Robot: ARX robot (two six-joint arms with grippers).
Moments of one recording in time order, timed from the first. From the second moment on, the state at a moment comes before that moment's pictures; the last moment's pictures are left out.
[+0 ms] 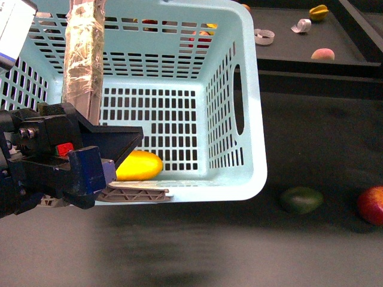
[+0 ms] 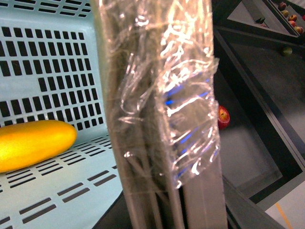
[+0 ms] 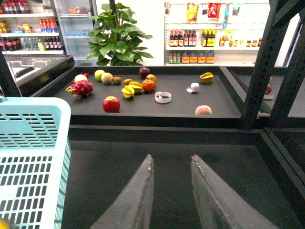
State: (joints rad) left arm -0.41 1.45 0.28 0.84 0.22 -0.32; right arm 0.15 0.62 0.11 0.50 0.14 0.01
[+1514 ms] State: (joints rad) left arm -0.41 1.45 0.28 0.84 0.22 -0.32; right arm 0.00 0.01 0.01 0.00 0.00 0.00
